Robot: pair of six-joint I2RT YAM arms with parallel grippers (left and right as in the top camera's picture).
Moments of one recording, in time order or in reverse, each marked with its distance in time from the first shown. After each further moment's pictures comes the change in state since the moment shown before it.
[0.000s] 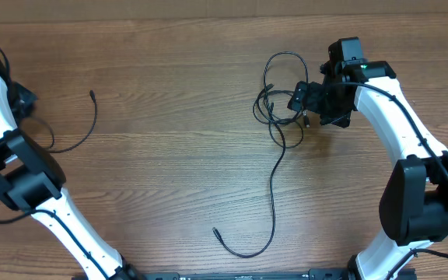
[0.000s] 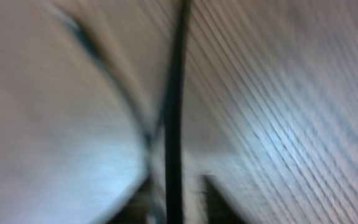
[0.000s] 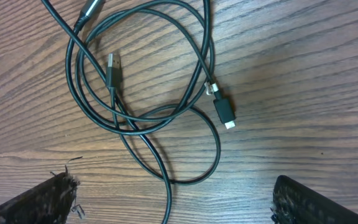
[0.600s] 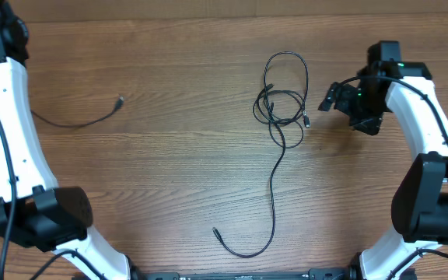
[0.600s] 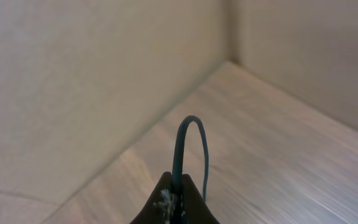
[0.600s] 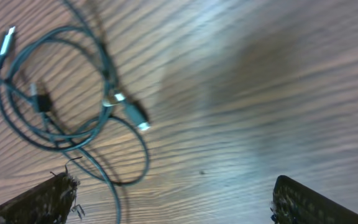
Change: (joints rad) left arm -0.237 -0.484 0.000 0.258 -0.484 0.309; right arm -0.160 0.000 0.000 -0.079 0.018 0.000
